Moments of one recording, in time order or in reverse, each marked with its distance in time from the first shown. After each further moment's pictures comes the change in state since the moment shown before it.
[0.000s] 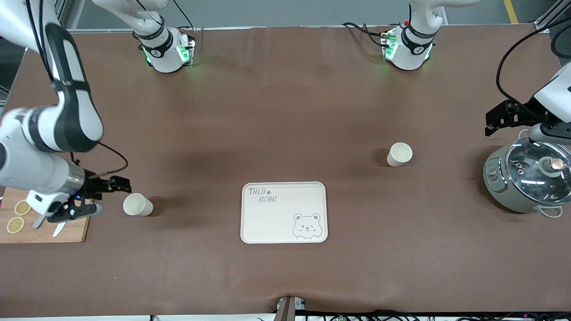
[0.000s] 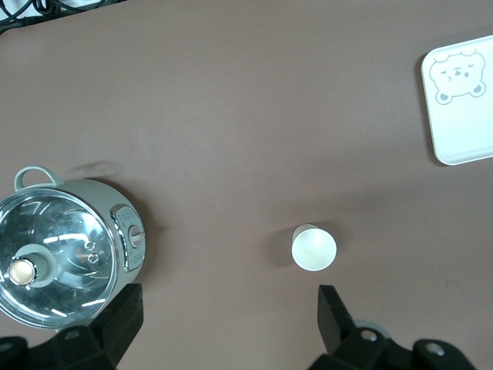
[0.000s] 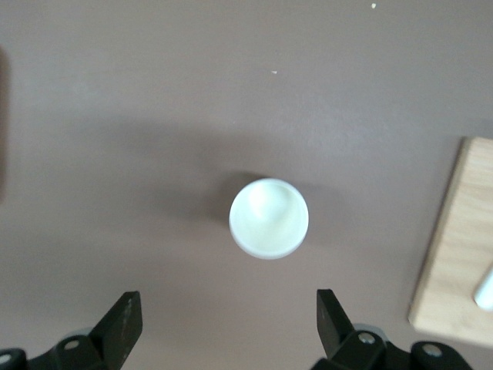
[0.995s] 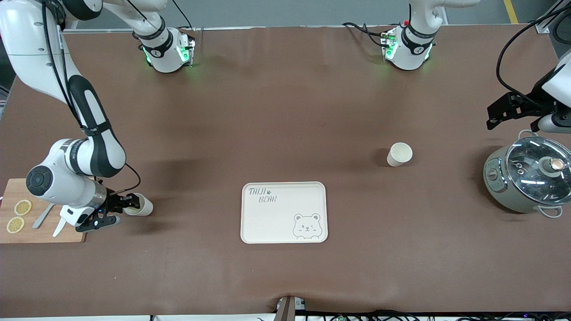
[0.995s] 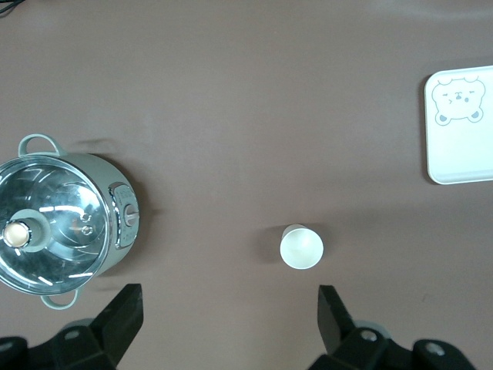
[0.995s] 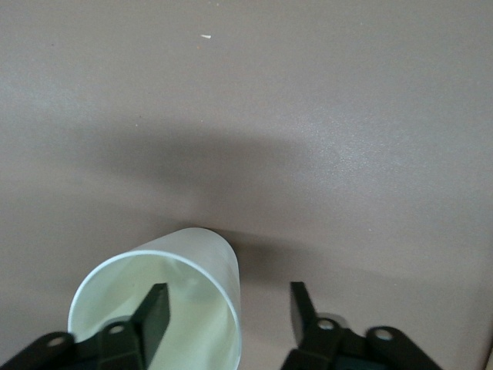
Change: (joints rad) left arm -0.032 -0.031 0.022 -0.004 0.000 -0.028 -0.132; right arm -0.054 0.286 -0.015 -0.102 0.000 0.441 -0.114
